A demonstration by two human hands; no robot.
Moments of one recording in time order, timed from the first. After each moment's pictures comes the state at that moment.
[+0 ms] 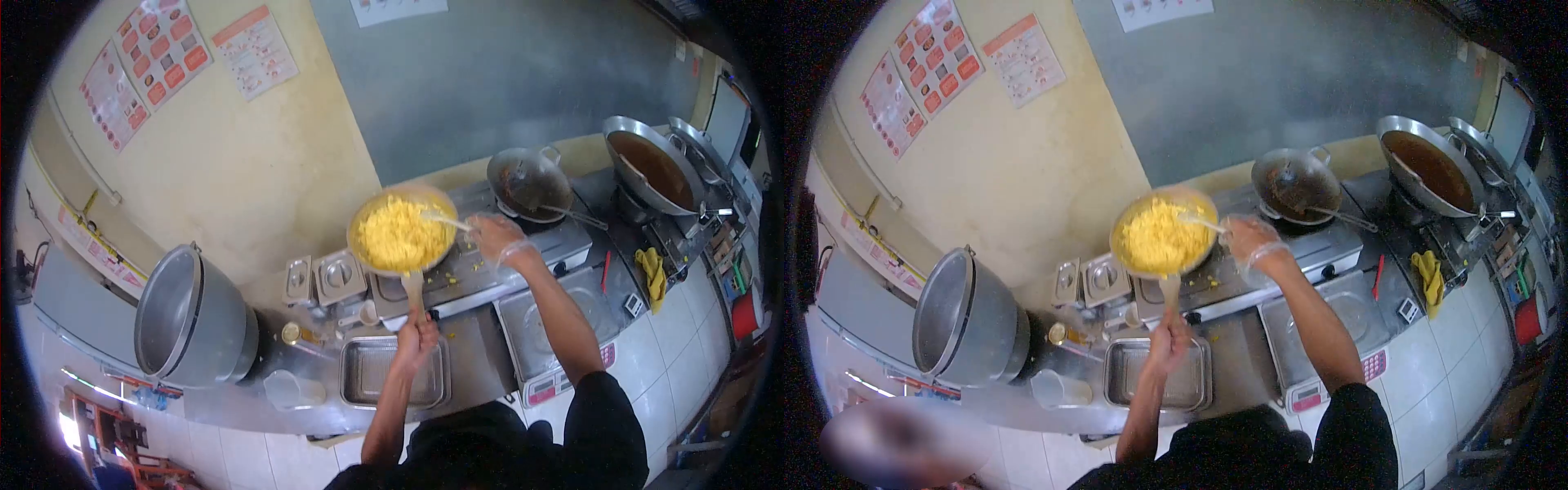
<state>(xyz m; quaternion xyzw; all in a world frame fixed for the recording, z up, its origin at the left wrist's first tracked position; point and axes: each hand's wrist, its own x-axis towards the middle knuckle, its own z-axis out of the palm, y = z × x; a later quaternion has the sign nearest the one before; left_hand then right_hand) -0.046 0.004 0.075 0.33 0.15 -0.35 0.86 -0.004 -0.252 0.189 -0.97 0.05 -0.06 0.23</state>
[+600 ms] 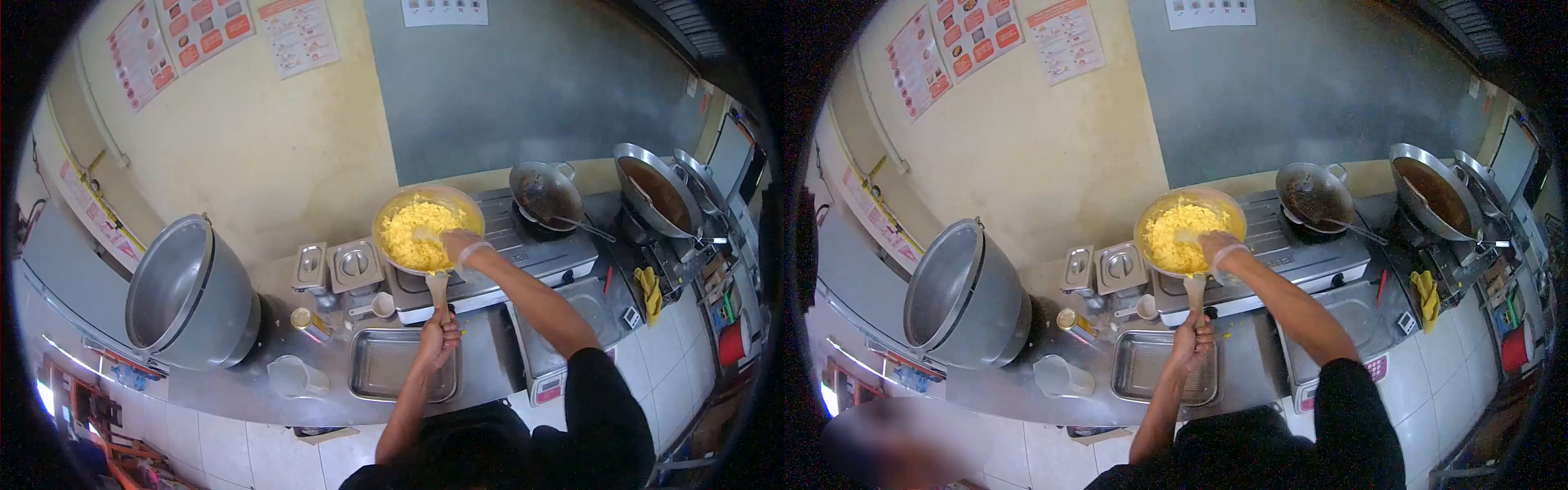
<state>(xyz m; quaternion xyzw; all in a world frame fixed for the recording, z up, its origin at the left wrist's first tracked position) -0.064 0.034 0.060 0.33 0.10 -0.38 0.85 0.091 -0.154 0.105 -1.00 -0.04 -0.03 0.08</state>
